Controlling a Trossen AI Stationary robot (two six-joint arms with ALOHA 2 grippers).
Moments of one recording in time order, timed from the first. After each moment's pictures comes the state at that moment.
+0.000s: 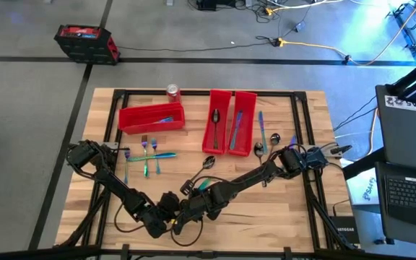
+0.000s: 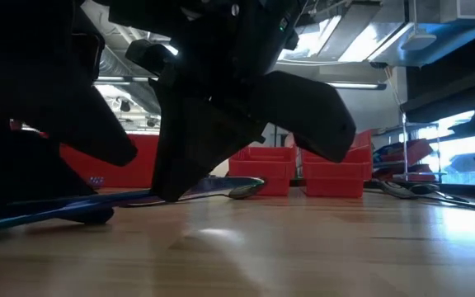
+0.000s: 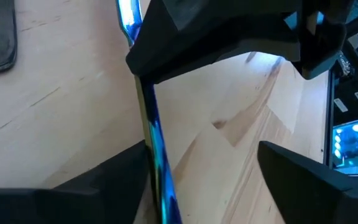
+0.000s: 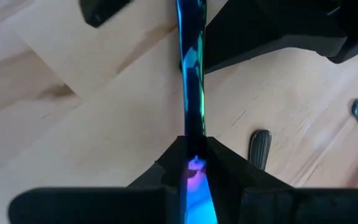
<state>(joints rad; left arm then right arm) -0.75 1.97 0.86 0.28 -0.68 -1.36 0.40 2.36 1.88 -0.68 0.24 -0.59</state>
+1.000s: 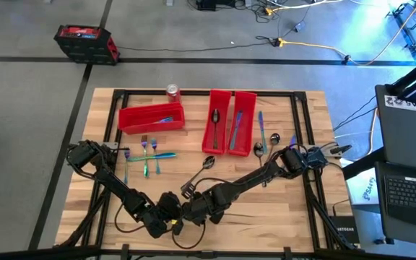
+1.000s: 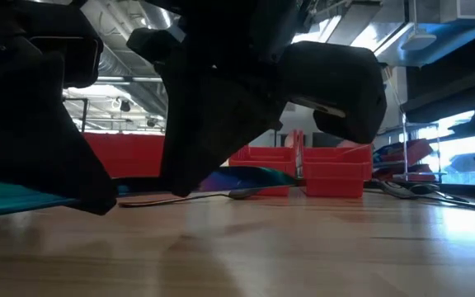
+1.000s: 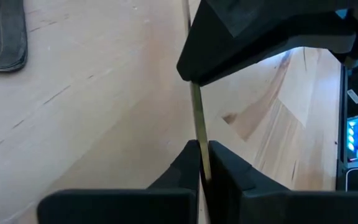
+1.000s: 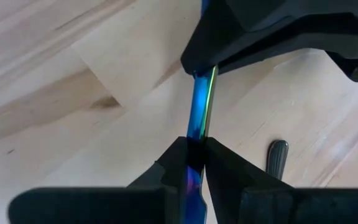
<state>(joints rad) -0.75 1.97 0.86 0.26 -0.68 -1.33 0.40 2.35 1.88 -0.70 0.21 -0.59</state>
